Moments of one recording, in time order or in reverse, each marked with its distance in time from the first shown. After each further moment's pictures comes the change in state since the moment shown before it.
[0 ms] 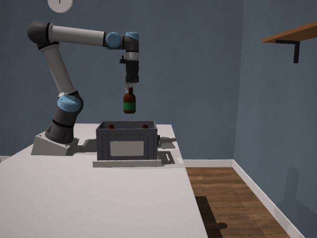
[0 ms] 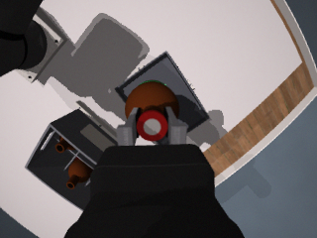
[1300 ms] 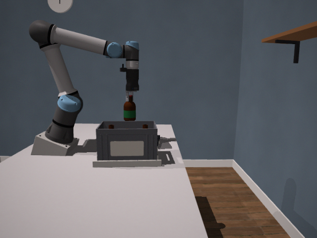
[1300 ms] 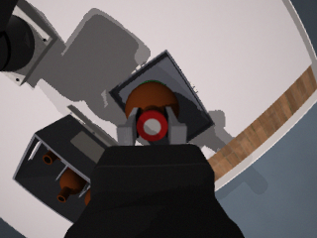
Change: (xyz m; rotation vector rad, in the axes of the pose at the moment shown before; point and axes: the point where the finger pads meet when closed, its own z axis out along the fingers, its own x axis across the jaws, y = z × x) arm 0.005 -0.004 0.049 -0.001 -0.002 0.000
